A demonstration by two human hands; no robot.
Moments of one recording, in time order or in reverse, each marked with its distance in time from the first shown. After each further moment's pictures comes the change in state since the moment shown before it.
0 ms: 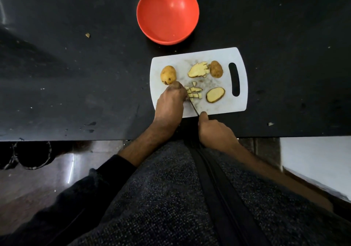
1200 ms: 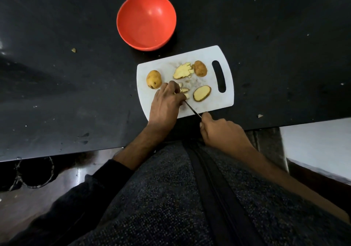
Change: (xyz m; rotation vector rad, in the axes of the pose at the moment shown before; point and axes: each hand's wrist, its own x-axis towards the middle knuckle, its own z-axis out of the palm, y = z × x) left_hand 0.001 0.009 0.008 0.145 0.056 0.246; right_hand -0.031 0.034 -0.008 -0.123 0.225 -0.062
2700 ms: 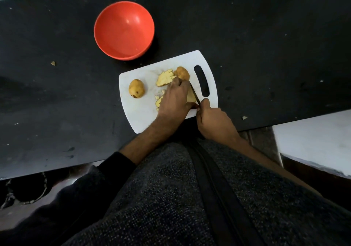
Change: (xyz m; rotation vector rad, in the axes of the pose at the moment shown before) left_hand 0.055 0.066 0.001 -0.164 -0.275 -0.191; right_hand 0.032 0.033 0.003 0.220 0.173 0.208
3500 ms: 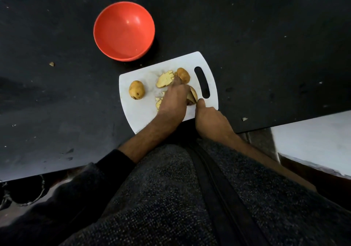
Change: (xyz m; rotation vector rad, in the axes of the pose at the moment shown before) left_hand 0.008 -0.004 0.002 0.025 -0.004 0.027; right_hand 0.011 -0.015 -0.006 -0.037 -0.163 0.082
